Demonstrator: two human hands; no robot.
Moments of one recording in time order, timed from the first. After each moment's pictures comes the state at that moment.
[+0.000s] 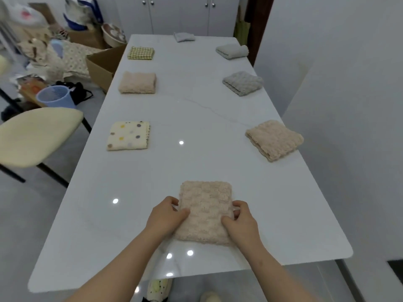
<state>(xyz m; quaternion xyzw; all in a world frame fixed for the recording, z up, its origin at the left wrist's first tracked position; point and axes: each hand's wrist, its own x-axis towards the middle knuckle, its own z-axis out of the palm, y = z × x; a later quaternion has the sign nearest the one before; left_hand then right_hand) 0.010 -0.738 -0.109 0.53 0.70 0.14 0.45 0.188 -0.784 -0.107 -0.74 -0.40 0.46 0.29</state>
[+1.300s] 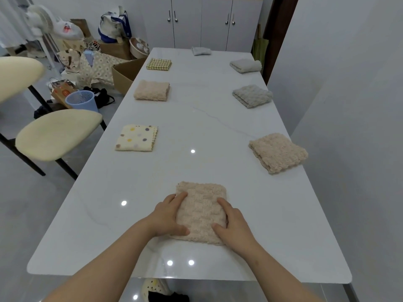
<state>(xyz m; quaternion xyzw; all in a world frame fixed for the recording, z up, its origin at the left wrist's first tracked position) 0.018 -0.734 -0.103 0.67 0.60 -0.02 0.43 0.216 -0.770 -0.107 -0.63 -0.60 0.46 0.17</state>
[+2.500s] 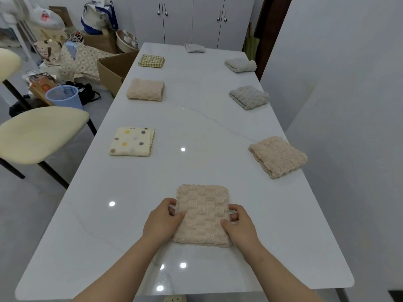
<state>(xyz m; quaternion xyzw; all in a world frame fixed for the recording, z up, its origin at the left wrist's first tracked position) 0.014 -0.727 -0.115 0.53 0.70 0.21 0.43 0.203 -0.754 -0.108 -0.71 -0.43 0.49 0.28</state>
